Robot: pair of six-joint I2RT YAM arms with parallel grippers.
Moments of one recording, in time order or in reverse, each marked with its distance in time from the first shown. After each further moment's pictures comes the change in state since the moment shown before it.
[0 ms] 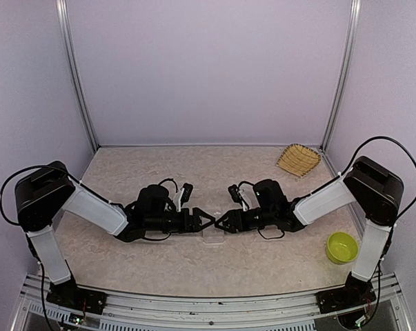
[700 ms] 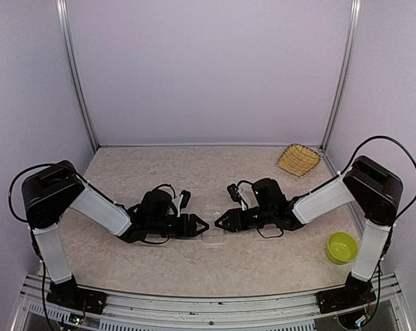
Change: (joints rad) left arm 0.018 0.061 0.004 -0.082 -0.060 0.028; right arm 0.000 0.008 0.021 -0.020 0.004 -0.006
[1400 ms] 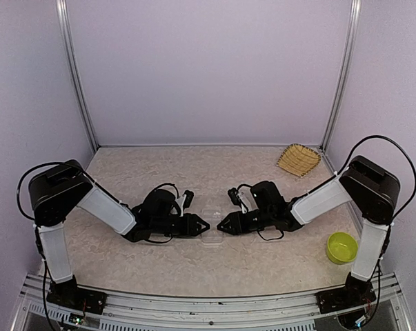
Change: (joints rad) left arm 0.003 0.058 0.040 0.020 0.016 0.000; right arm 0.000 0.023 0.001 -0.041 0.024 -0.006
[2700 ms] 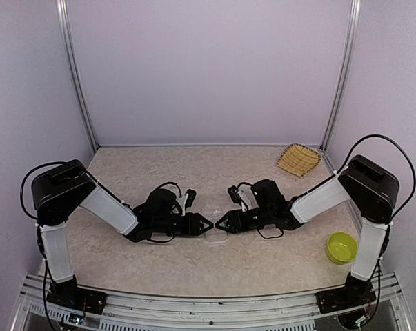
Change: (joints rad) left arm 0.001 0.026 0.016 0.035 0.023 0.000; right arm -0.010 0.018 0.014 0.020 -0.015 -0.019
